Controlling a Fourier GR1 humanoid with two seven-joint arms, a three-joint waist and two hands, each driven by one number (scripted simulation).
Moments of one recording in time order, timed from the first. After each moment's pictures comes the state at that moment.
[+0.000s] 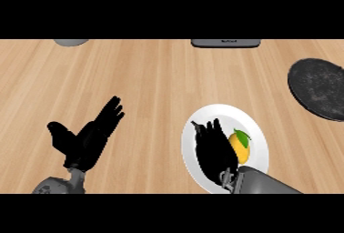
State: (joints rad) left arm -0.09 0.30 -0.32 -1.55 0.42 0.14 0.15; right arm -0.55 -0.38 0.95 -1.60 0.96 0.84 0.64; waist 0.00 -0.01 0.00
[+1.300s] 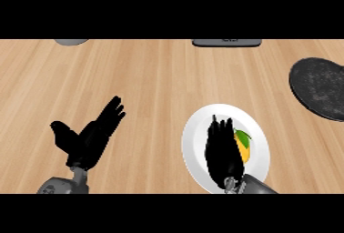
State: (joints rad) left arm -0.08 0.21 -0.23 -1.53 0.34 0.05 0.17; right arm -0.42 -0.36 0.93 -1.55 1.29 0.86 0.65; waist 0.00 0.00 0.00
